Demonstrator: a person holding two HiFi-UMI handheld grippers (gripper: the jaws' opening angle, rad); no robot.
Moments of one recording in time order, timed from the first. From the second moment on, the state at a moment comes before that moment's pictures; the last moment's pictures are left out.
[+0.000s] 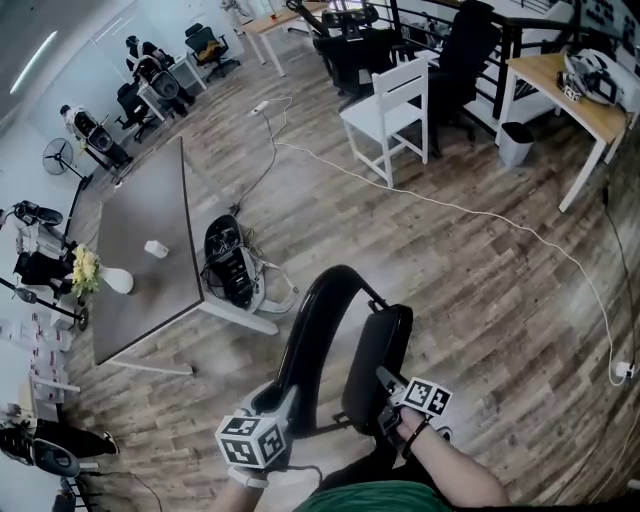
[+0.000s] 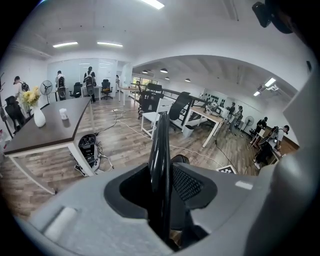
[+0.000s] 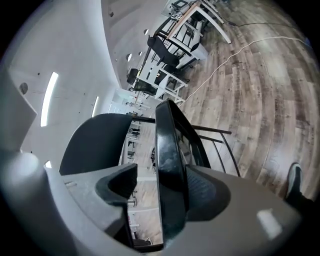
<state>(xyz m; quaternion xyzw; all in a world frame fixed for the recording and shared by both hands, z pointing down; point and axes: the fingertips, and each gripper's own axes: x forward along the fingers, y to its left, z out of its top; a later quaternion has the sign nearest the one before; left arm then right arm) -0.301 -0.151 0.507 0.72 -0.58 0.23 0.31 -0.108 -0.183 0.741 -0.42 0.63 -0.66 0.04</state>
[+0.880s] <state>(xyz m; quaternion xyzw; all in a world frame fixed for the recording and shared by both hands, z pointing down) -0.246 -0.133 0.481 0.74 -0.56 0.23 0.29 -0.175 -0.199 0.710 -0.43 0.63 -0.65 0.03</state>
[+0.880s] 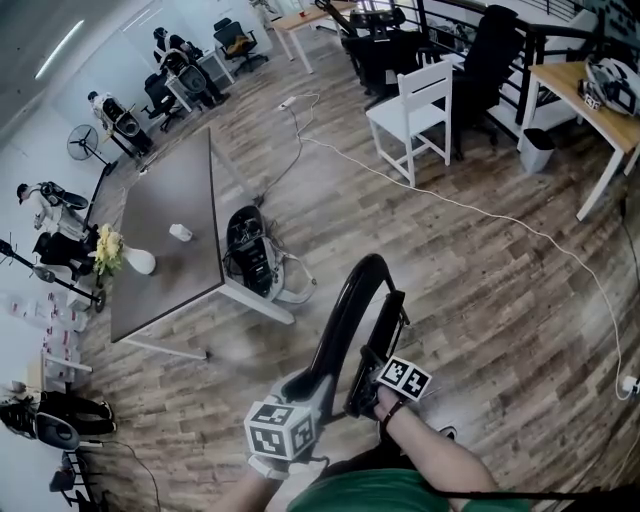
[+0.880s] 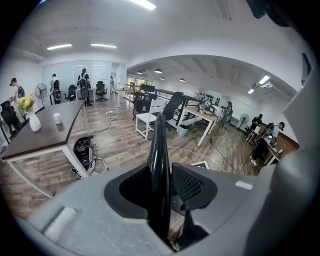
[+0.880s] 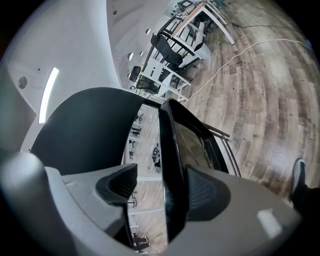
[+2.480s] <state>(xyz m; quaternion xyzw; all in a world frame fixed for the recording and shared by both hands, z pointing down) -0.263 -0.135 0.482 0.73 -0.61 0.20 0.23 -0.030 -0.157 0.433 -0.35 0.89 -0.28 0.03</state>
